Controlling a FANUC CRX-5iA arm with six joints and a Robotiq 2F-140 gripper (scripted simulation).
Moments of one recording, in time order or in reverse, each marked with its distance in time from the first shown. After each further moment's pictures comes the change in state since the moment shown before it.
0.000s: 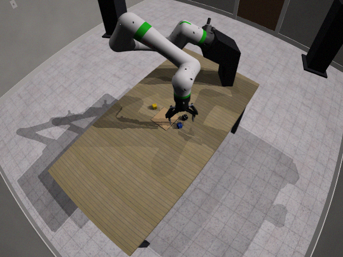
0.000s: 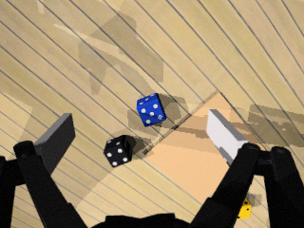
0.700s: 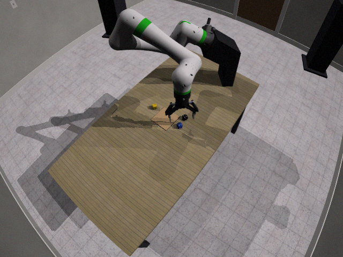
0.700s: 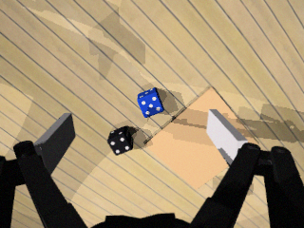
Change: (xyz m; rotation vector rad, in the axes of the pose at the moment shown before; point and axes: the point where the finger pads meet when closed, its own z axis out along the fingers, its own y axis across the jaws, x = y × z) arm 0.000 0.000 -0.030 0.000 0.002 0.000
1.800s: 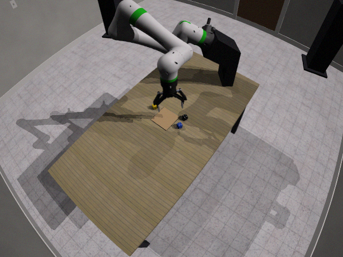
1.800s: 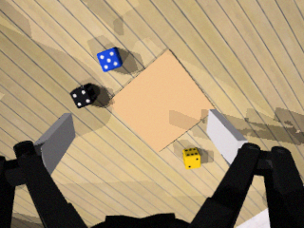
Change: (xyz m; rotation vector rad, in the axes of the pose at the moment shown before) arm -0.053 0.064 -0.051 0.004 -0.008 -0.051
